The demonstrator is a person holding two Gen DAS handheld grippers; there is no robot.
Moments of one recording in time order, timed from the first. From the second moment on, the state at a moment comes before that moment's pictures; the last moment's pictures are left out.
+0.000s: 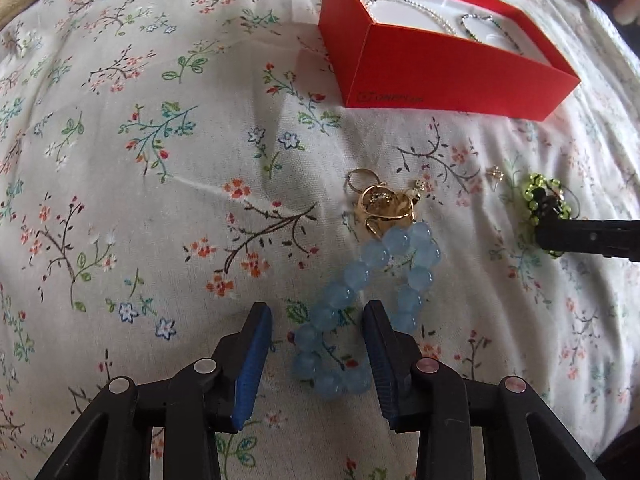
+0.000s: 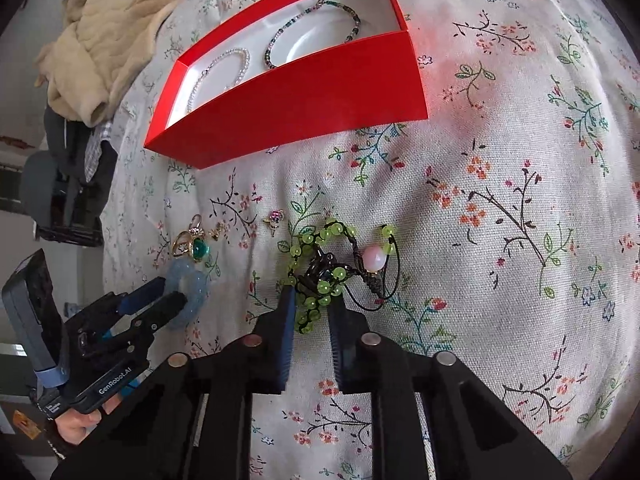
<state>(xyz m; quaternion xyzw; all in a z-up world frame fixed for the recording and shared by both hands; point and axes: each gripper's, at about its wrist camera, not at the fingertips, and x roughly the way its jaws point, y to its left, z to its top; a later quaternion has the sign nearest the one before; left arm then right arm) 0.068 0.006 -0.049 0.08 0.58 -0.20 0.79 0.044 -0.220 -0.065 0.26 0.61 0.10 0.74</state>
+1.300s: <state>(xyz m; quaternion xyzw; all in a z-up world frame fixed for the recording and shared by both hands) 0.069 -0.048 0.063 -0.03 0.47 -0.27 0.84 0.040 -0.256 0.047 0.26 0.49 0.12 0.82</state>
